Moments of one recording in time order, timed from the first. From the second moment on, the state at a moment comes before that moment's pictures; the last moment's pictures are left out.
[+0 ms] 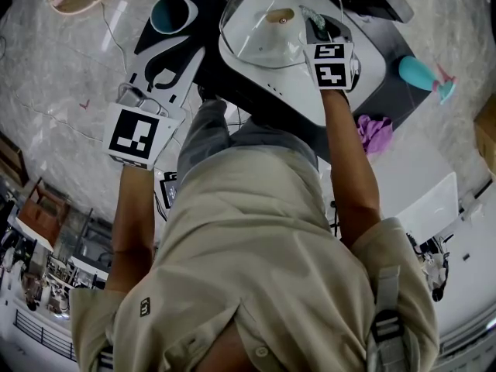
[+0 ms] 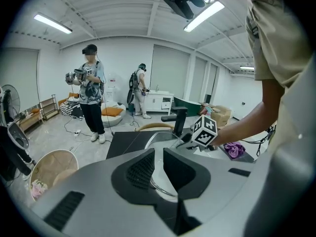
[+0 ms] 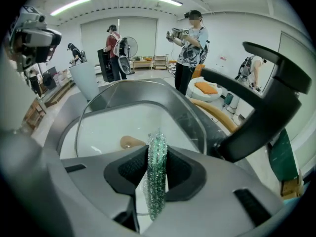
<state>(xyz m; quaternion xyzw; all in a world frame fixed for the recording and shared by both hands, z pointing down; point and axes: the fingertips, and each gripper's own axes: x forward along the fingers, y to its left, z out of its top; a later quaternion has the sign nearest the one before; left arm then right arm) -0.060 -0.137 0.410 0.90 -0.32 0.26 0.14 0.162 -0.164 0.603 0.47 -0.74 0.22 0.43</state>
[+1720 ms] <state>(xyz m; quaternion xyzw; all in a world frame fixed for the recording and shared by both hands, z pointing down) -0.046 -0.132 0.443 0.90 -0.28 0.28 0.16 0.105 -0.145 0.619 0.42 -0.77 0.27 0.39</state>
